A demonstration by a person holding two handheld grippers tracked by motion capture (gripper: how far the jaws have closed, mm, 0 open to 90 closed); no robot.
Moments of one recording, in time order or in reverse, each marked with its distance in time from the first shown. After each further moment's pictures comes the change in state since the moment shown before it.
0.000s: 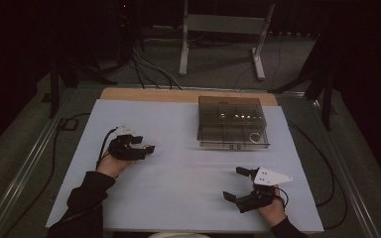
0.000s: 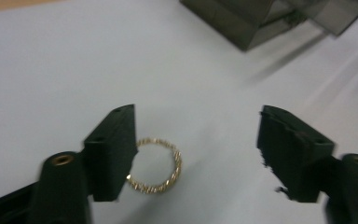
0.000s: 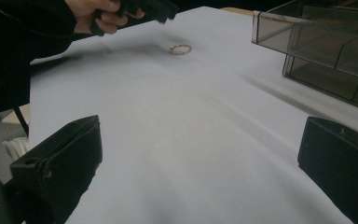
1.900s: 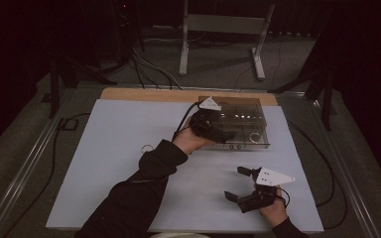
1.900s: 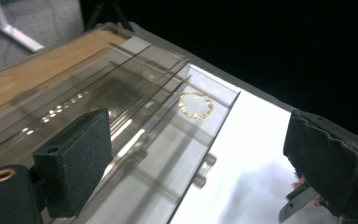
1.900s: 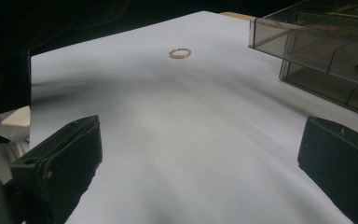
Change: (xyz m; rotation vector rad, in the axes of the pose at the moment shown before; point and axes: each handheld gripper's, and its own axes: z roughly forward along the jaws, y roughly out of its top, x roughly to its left) left arm -0.155 0.160 0.092 -0.056 -0.280 0.169; right arm -0.002 0.000 -0.004 -0.016 0.000 -0.007
